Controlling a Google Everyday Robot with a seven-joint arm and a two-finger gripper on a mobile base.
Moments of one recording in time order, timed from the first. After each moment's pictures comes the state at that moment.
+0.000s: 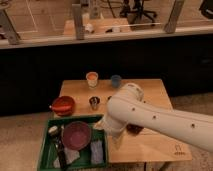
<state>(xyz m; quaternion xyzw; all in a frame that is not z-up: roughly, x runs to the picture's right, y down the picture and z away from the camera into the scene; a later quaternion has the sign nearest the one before) -0.019 0.213 0.627 -0.27 -0.26 -0.37 0.85</state>
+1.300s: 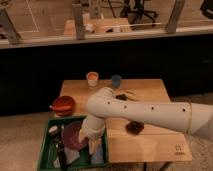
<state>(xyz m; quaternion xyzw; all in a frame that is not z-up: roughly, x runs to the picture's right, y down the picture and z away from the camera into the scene) -0.080 0.254 0.654 -0.38 -0.32 -0.26 0.83</state>
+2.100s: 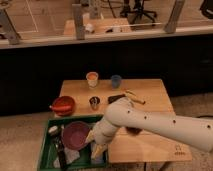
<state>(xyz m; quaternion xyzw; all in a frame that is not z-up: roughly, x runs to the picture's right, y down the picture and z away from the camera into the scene) -0.066 0.265 0.652 -0.37 -0.32 -0.09 0.87</state>
